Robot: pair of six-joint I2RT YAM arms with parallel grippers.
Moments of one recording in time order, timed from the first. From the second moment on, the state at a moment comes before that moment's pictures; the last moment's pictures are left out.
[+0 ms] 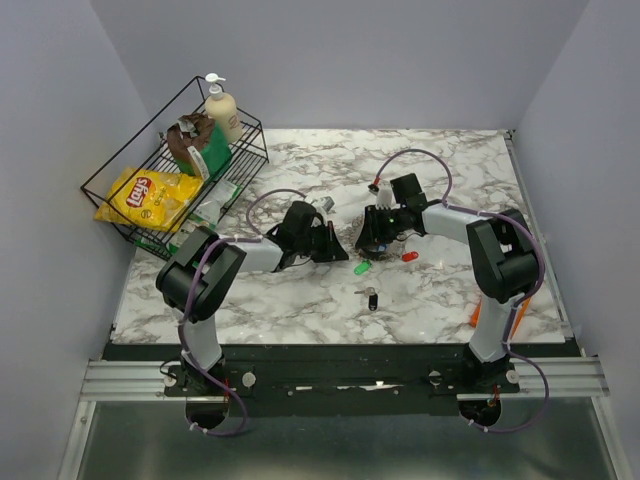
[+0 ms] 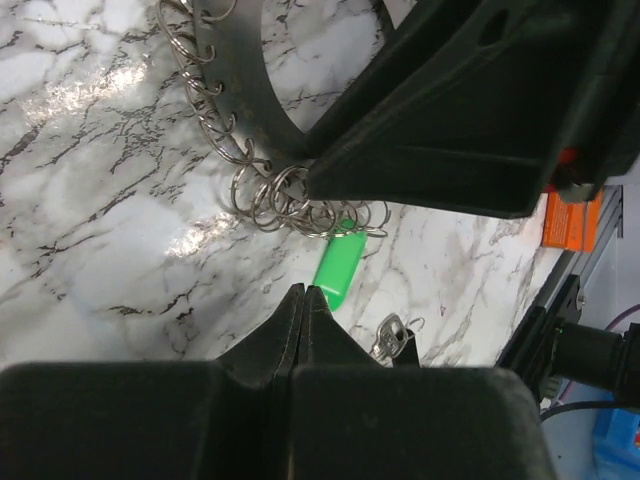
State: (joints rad) left arm -0.60 1.81 0.86 0.34 0.44 -0.66; right arm 0.37 1.91 1.13 -0.19 -0.59 0.21
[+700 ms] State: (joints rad) left arm -0.60 1.93 0.93 0.35 0.44 -0.73; right arm 0.37 1.92 1.14 -0.19 -0.61 0.22
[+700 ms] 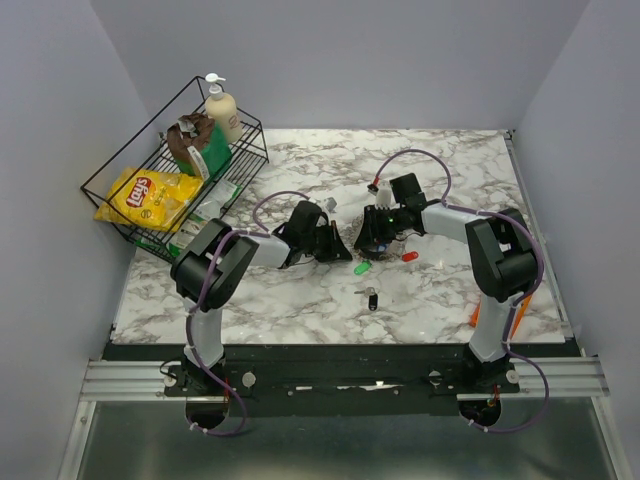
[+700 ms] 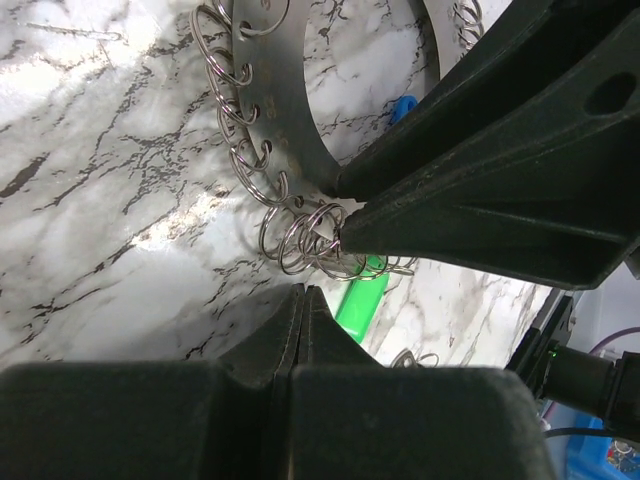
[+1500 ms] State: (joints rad) left arm -0.60 1.96 0.97 0.35 0.44 -0.72; right arm 0.37 1.92 1.14 -0.19 -0.65 0.22
